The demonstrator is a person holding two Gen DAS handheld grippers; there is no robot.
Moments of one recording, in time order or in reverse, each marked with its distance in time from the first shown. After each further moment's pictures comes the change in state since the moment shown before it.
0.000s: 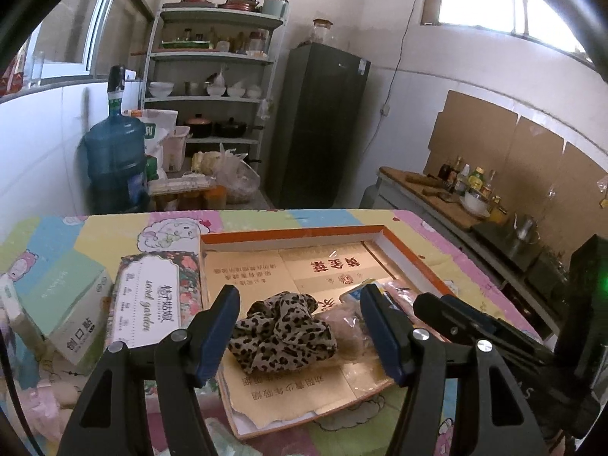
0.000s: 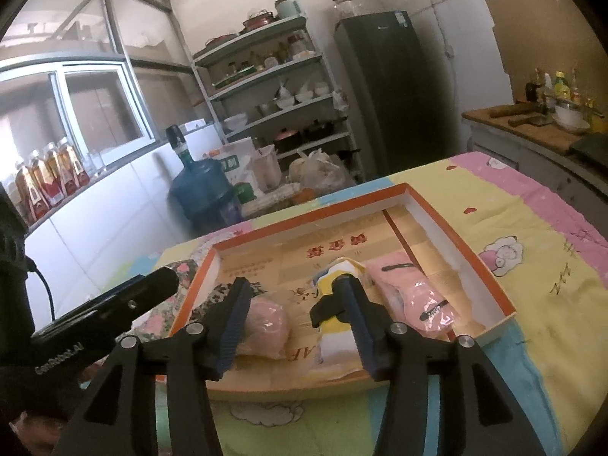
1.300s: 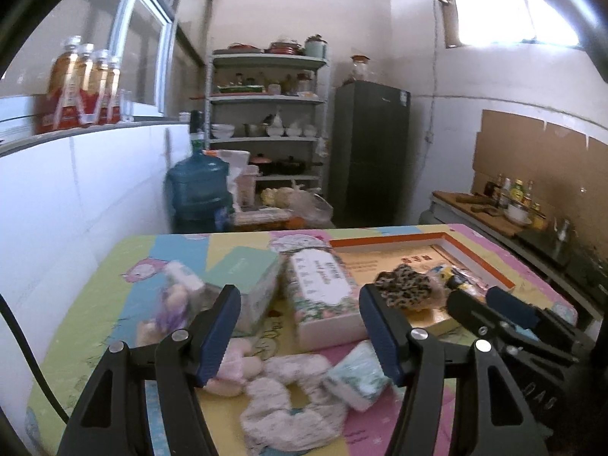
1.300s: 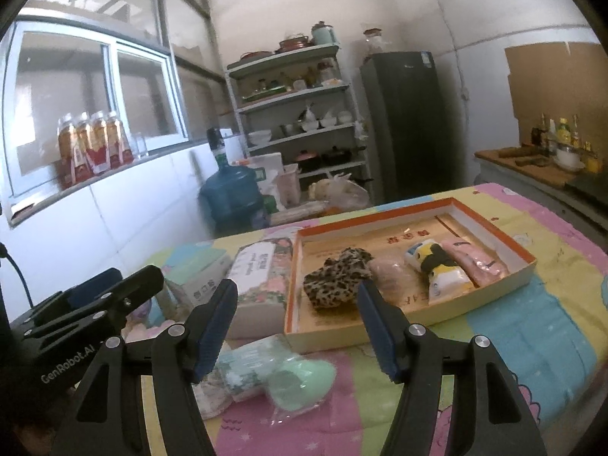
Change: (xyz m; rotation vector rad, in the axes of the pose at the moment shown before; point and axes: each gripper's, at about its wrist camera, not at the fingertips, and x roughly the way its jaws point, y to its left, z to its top) left arm -0.144 0.073 -0.053 0.043 -0.155 0.242; right arm -0.058 0.145 -0.069 -0.131 -0.100 -0.011
